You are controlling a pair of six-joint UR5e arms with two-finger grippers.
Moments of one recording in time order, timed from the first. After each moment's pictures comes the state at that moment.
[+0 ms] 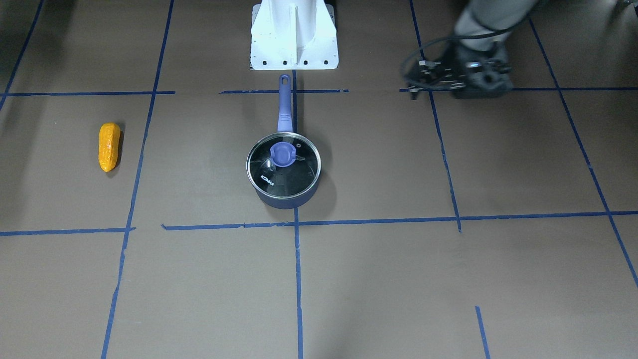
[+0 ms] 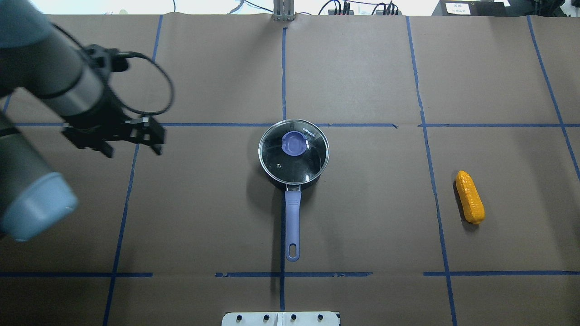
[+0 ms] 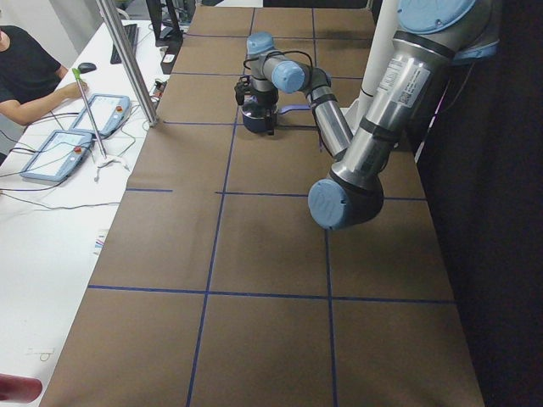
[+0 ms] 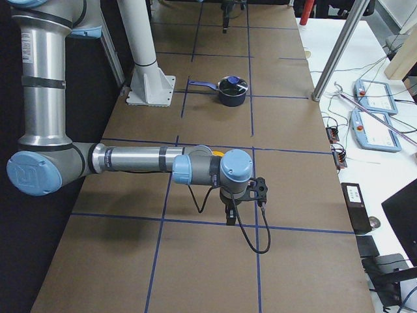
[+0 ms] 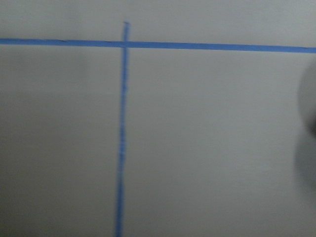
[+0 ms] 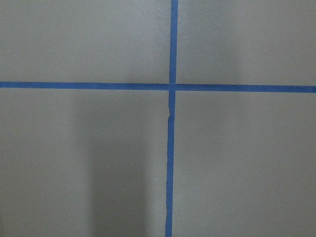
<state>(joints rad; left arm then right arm) -0.79 -2.12 -2.06 -1.16 -2.19 -1.03 1.59 -1.63 1.68 -1.61 2.40 -0.02</state>
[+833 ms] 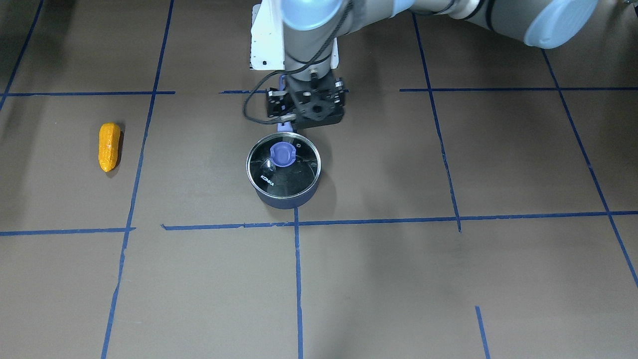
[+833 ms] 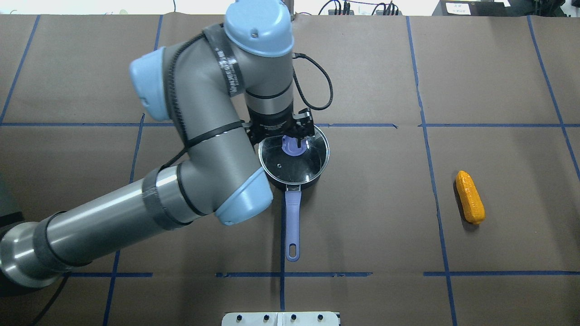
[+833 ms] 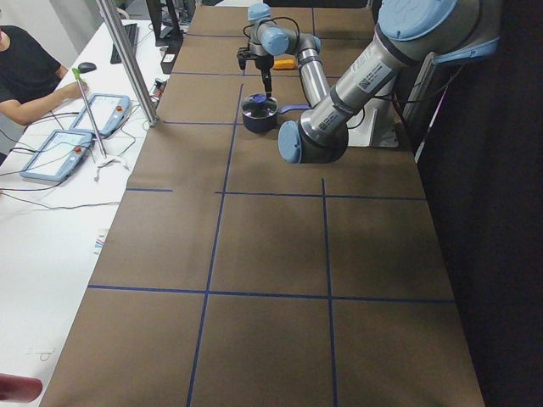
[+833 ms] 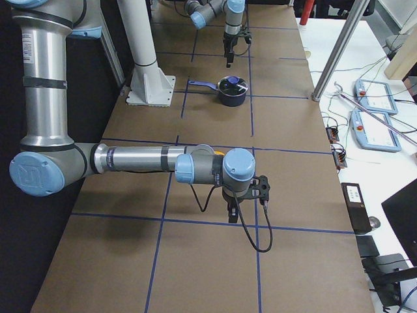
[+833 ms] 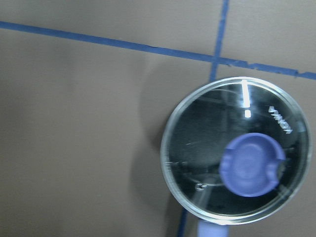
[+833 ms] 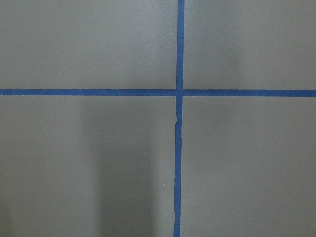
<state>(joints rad) -0.61 -2.58 -1.58 -1.27 -2.06 -1.30 1.59 -1.62 1.68 -1.61 2.41 -0.01</state>
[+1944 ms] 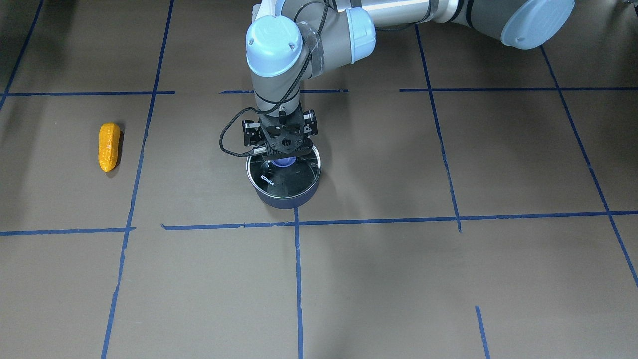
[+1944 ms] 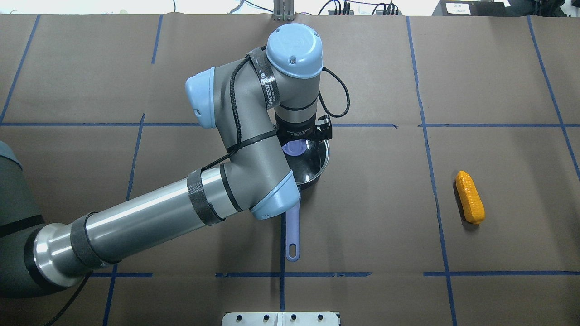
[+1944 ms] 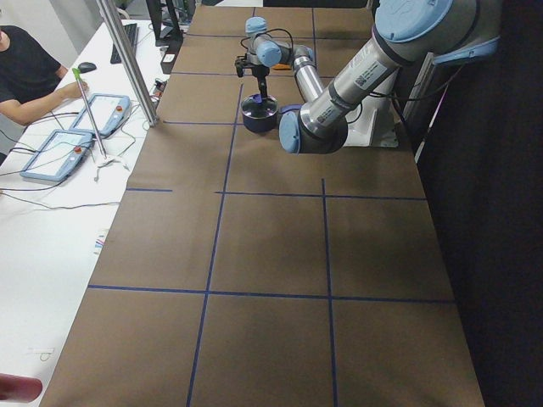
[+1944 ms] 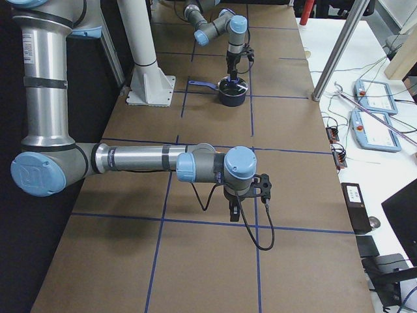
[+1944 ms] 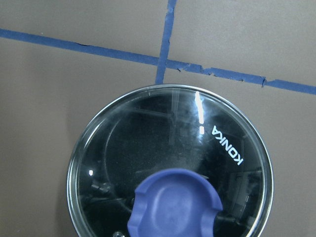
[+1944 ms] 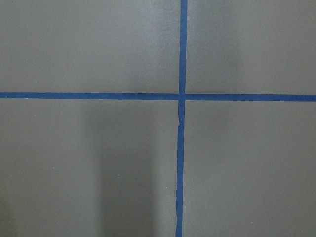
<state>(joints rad) -0.58 -2.63 -1.38 -1.44 -2.02 -1.33 1.59 -1.61 1.68 -1.61 2.41 -0.01</state>
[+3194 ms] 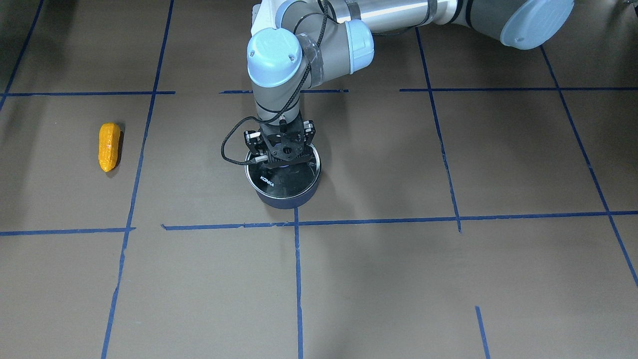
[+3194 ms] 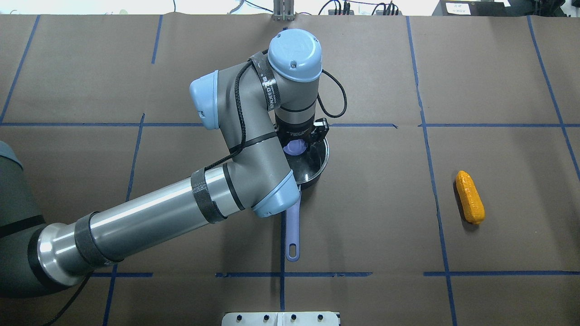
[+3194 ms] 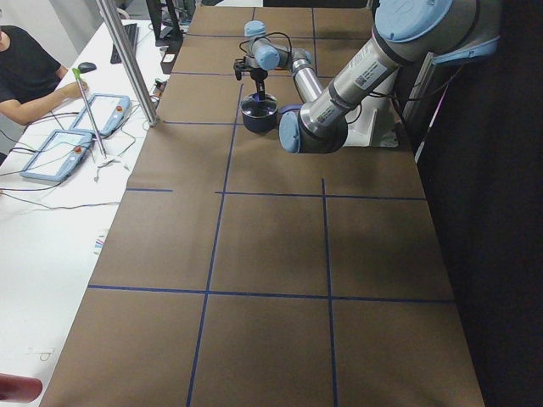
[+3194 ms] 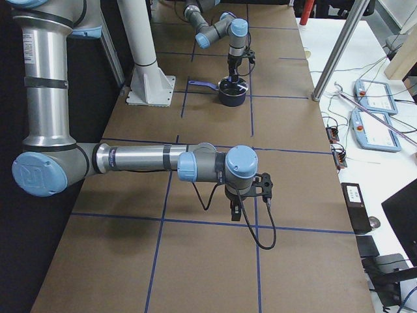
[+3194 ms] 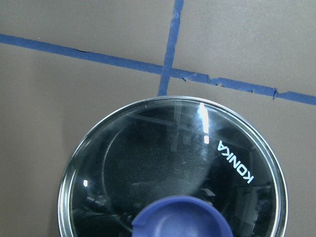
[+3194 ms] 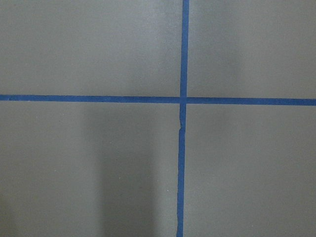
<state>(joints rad) -0.58 -2.63 -1.36 -1.47 -2.00 -1.35 1.59 -1.60 1.68 -1.61 2.41 -0.01</state>
